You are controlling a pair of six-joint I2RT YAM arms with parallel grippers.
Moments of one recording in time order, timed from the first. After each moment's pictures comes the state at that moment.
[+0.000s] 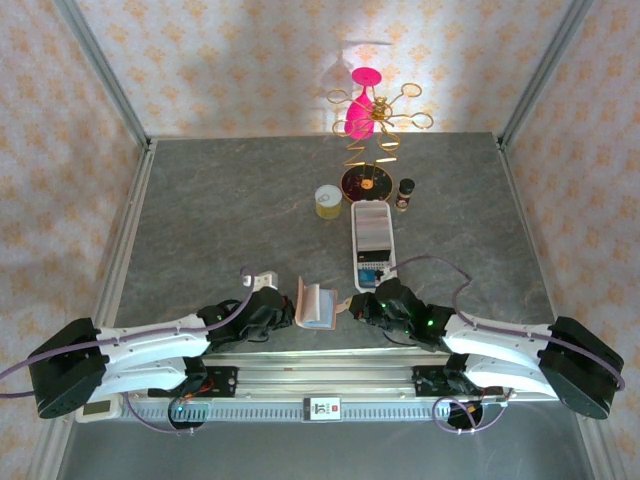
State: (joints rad) left arm -0.97 1.04 0.32 -0.08 -0.20 -1.15; right arm 0.95 1.04 0.28 0.11 -0.01 1.14
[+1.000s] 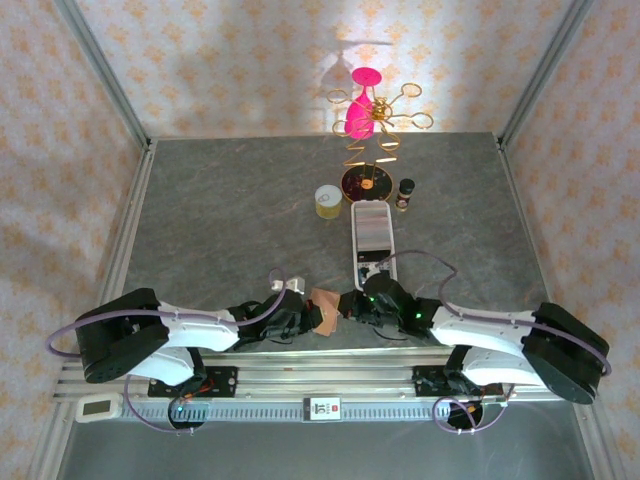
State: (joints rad) left arm -1.03 1.38 0.34 0.34 -0.05 -1.27; right arm 0.97 1.18 0.37 0.13 -0.08 1.11
